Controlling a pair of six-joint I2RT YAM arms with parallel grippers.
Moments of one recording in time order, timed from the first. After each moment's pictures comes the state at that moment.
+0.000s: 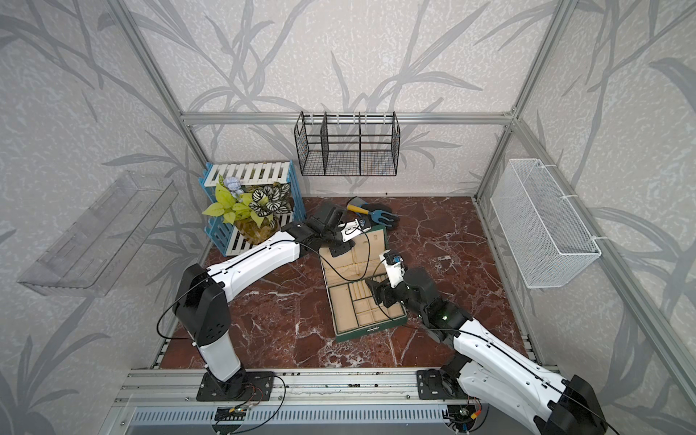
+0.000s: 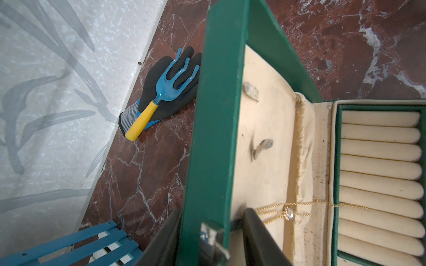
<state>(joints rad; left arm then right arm) -0.66 1.79 1.52 -0.54 0.01 0.59 0.70 0.86 0.52 -0.06 0.00 0.17</state>
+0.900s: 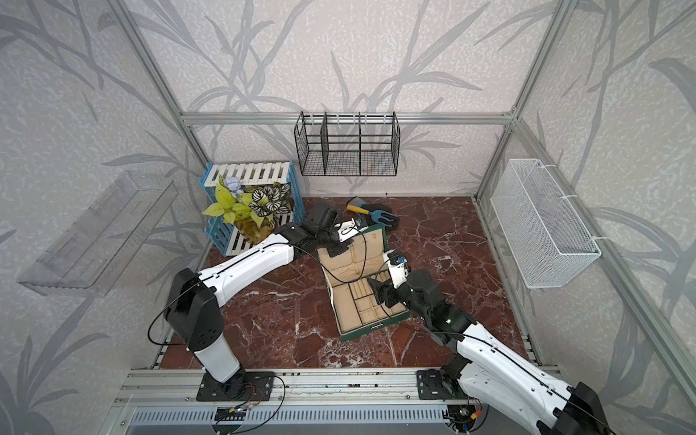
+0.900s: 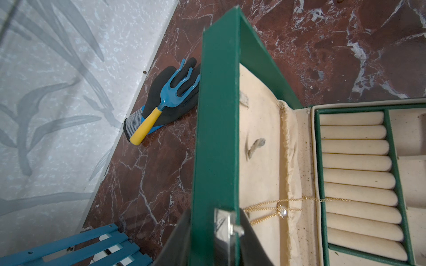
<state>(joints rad) -0.65 1.74 1.48 -0.50 0.04 0.58 0.70 0.81 0.51 -0.07 0.02 0.18</state>
